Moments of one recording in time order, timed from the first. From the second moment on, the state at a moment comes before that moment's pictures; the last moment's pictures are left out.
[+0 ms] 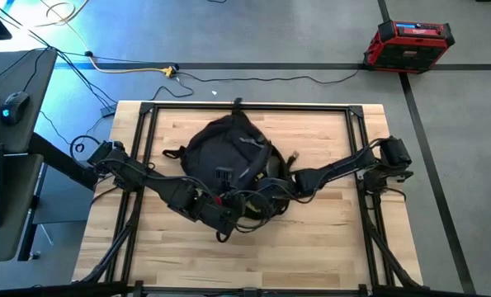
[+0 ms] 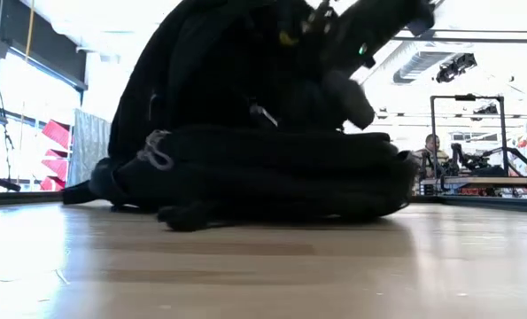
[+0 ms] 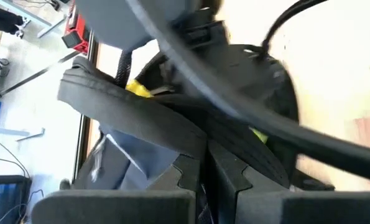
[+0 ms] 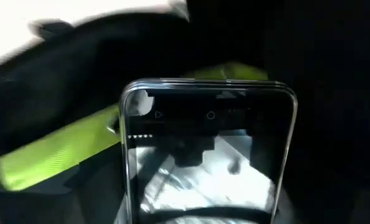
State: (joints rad) left arm -0.47 1.77 1.69 -0.97 -0.69 -0.06; right arm 0.19 1.80 1.10 -0.06 0.34 -0.58
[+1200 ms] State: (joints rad) left arm -0.48 1.77 1.57 -1.05 -0.53 0.01; right arm 0.50 1.66 1.18 -0.77 0.41 0.05
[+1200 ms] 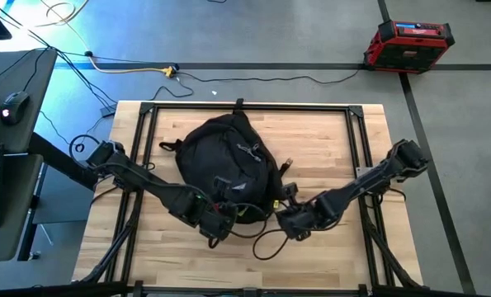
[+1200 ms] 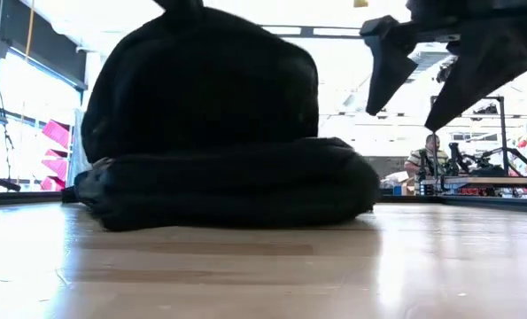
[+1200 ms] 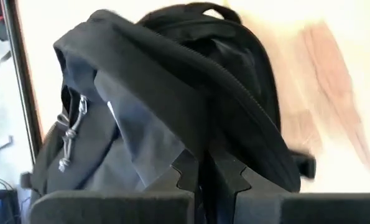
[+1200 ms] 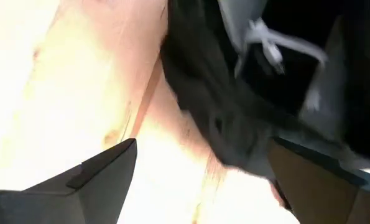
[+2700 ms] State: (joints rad) left arm -0.41 1.78 1.27 -0.81 -0.39 -0.06; right arm 0.51 1.73 0.98 -0.24 0.83 0.44
